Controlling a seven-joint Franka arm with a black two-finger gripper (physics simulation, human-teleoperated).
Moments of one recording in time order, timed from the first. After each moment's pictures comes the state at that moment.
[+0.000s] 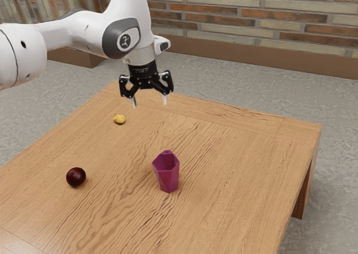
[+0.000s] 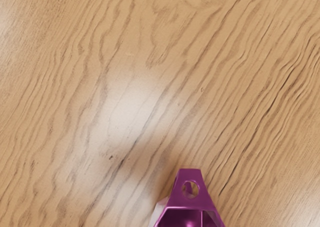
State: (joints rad) arm -0.27 0.24 0.17 -1.58 -0.01 1.86 -0.62
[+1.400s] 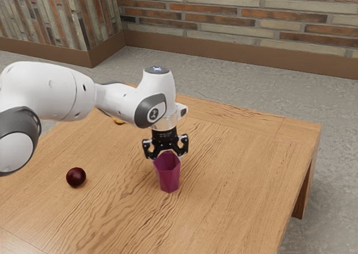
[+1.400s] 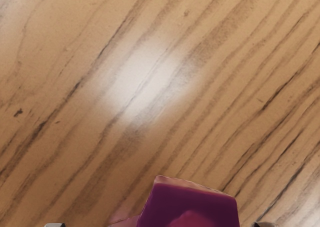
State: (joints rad) arm -0.32 0.47 0.17 -1.78 -0.08 2.19 -0.78
